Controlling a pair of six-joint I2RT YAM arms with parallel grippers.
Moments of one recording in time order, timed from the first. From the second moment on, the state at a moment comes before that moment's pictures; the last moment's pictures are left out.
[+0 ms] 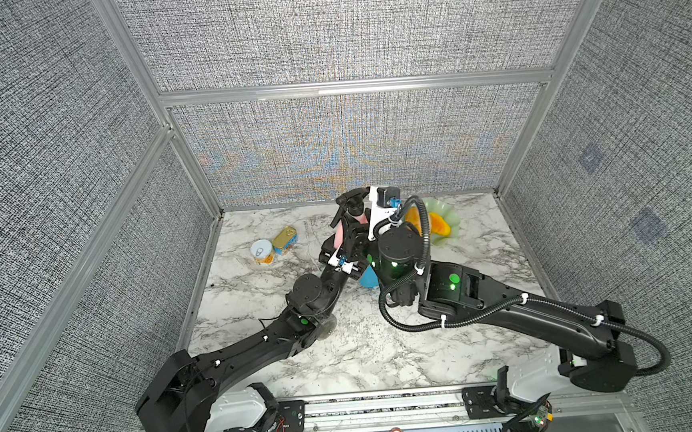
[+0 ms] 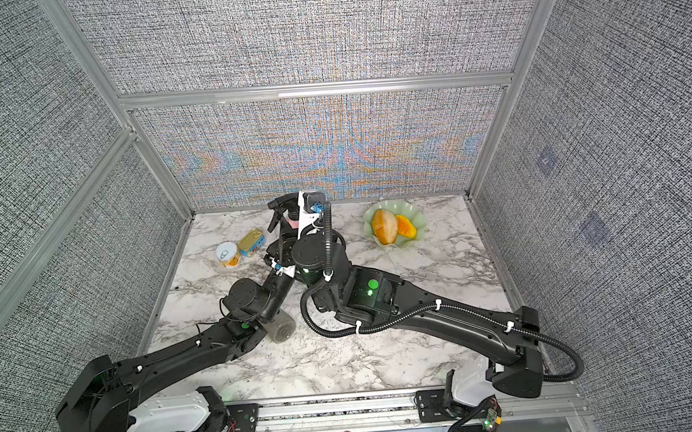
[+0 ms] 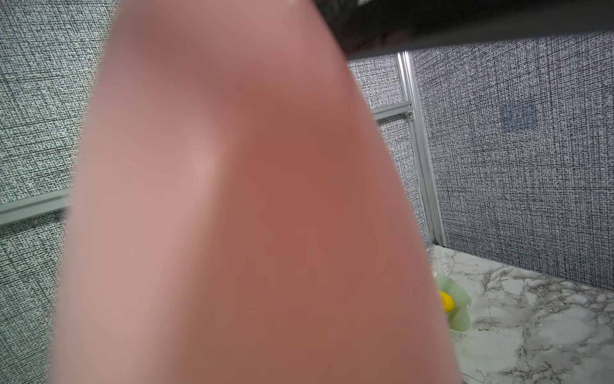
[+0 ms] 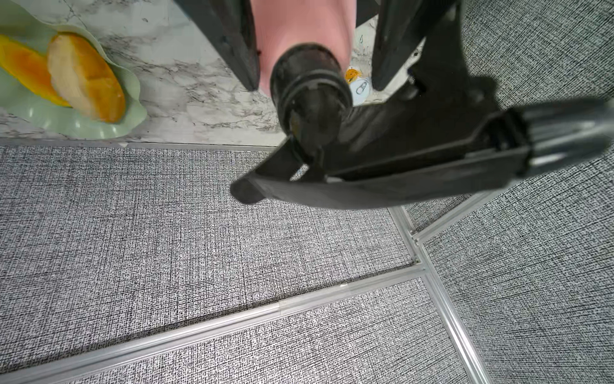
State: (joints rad) left arm -0.88 1.24 0.66 0.87 -0.26 0.37; right arm 1.21 1.46 1.59 -0.21 0.83 0.37
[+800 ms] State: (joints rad) left arm -0.86 1.21 0.67 0.85 -0.07 0.21; right arm 1.15 1.14 1.43 -0.51 0.46 0.24
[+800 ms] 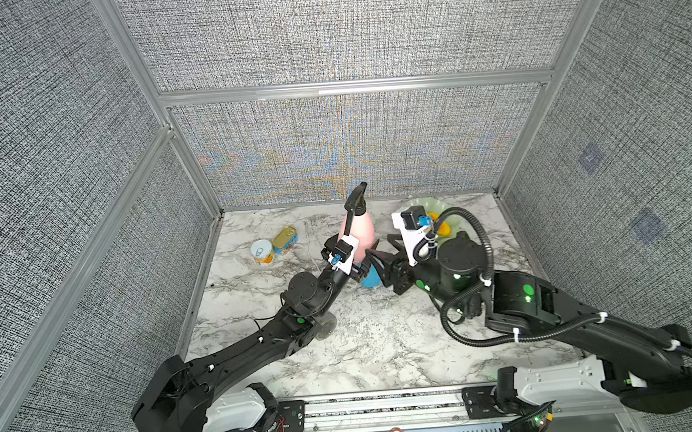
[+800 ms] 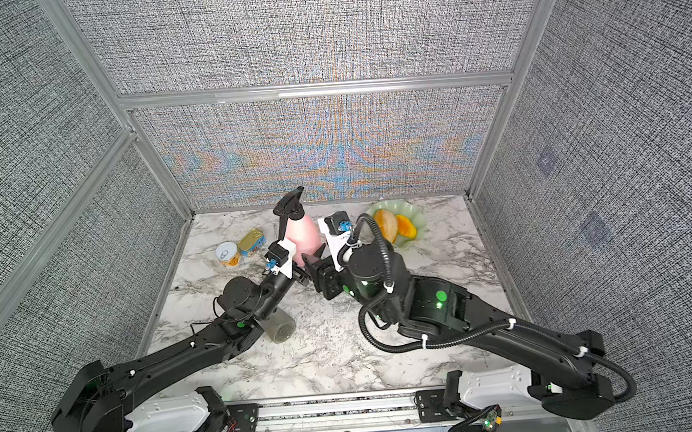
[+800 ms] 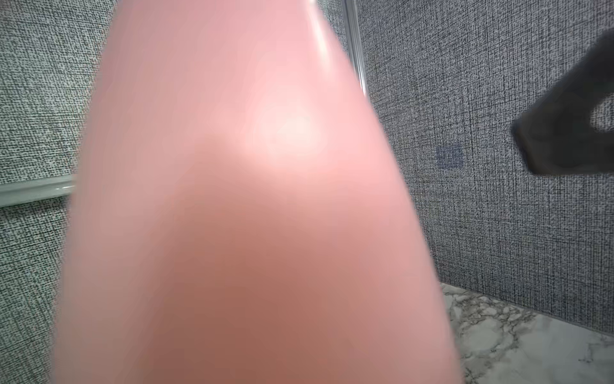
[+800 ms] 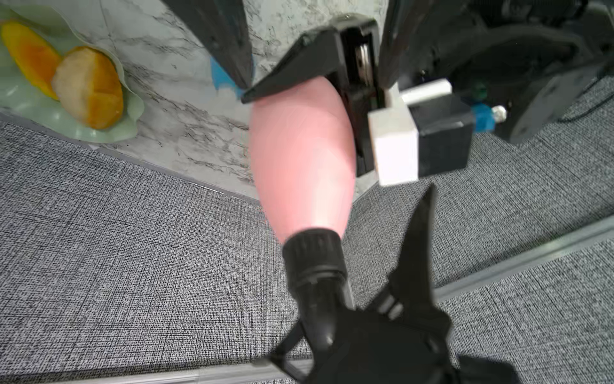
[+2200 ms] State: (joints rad) left arm -0.86 1.20 0.75 0.75 0.39 -0.02; right arm 0.63 1.35 1.71 -0.45 -0.82 0.06
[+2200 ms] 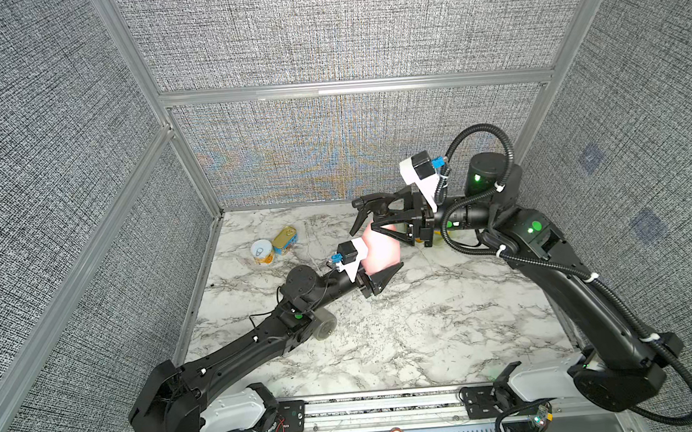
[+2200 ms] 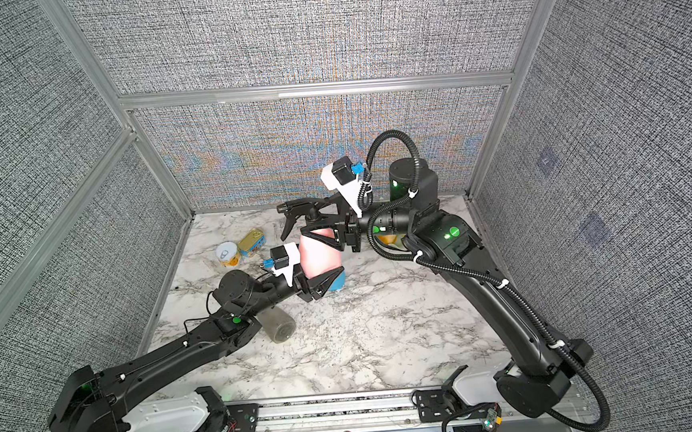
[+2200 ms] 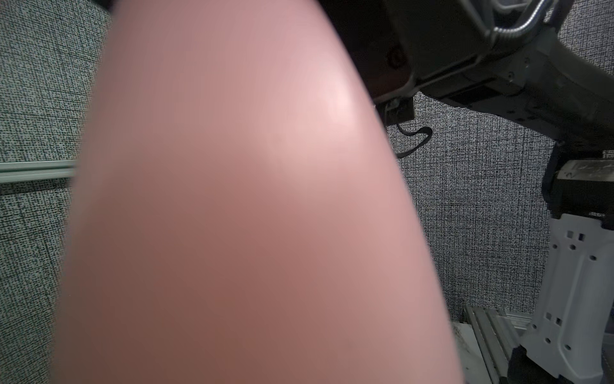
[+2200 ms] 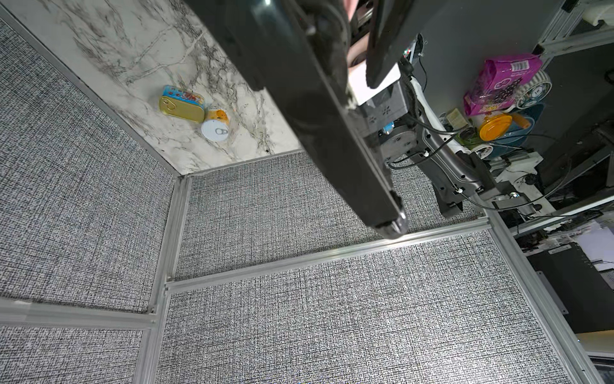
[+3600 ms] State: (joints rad) left arm -0.85 1.15 0.71 0.52 -0.09 0.20; right arm 1.12 1.50 1.61 -0.25 0.71 0.29
